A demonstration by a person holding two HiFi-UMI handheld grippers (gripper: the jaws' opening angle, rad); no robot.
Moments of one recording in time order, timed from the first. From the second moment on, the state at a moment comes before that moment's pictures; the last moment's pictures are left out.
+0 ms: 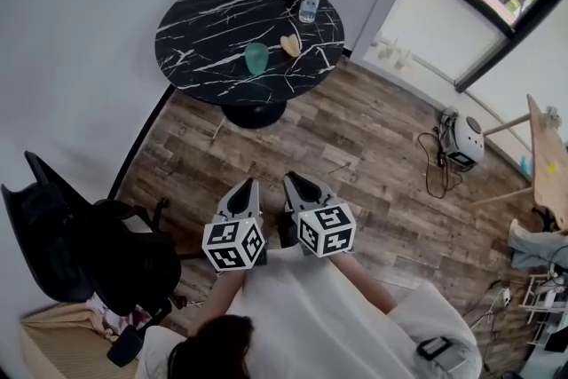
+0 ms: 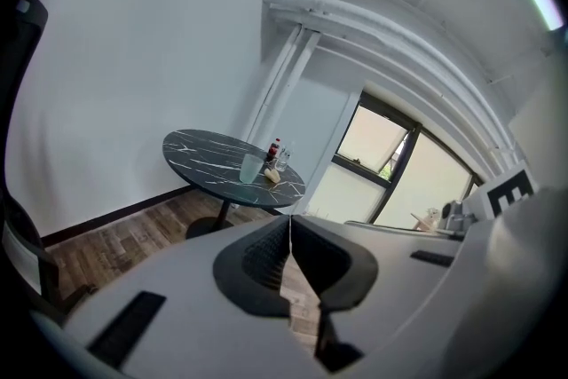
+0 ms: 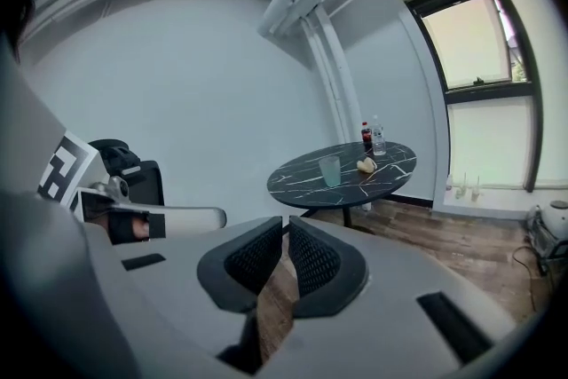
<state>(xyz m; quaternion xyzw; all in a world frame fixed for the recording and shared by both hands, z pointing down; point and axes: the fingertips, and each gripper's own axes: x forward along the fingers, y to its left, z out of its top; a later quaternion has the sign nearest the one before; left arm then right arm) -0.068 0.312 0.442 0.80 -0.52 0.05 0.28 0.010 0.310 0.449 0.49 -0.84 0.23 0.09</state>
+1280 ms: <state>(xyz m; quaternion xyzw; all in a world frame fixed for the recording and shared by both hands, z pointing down) 0.046 0.148 0.457 0.77 -0.56 0.12 0.27 0.097 0.141 0.471 0.39 -0.88 0.24 0.14</state>
